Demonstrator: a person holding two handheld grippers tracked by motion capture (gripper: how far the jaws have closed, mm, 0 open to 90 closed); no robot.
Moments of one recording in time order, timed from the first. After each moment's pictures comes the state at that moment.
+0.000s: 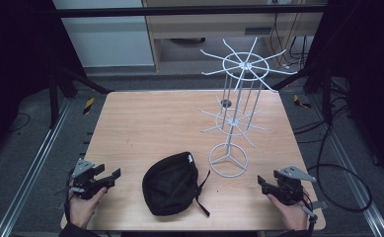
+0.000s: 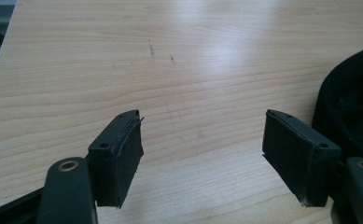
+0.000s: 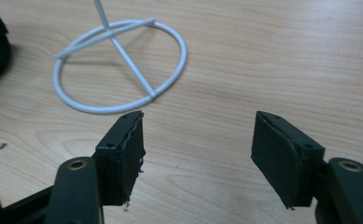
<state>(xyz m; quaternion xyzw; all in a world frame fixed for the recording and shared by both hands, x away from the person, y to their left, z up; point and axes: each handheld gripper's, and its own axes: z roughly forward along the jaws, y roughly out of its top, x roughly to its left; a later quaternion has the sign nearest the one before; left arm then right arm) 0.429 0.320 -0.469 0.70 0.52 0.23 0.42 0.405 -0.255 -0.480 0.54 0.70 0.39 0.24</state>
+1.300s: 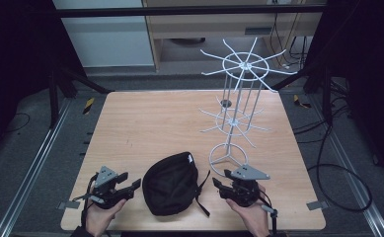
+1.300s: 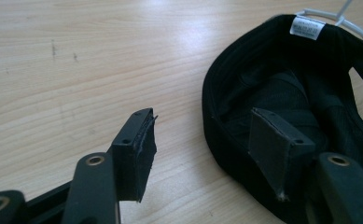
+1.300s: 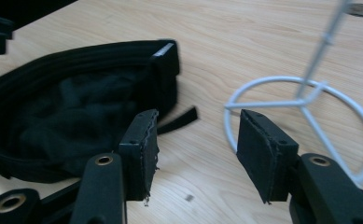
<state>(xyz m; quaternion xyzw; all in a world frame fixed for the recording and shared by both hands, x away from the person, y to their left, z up) 0.402 0.259 -0.457 0.75 0.47 0.20 0.42 0.401 -0.132 -0.448 0.42 0.76 0.46 0.19</state>
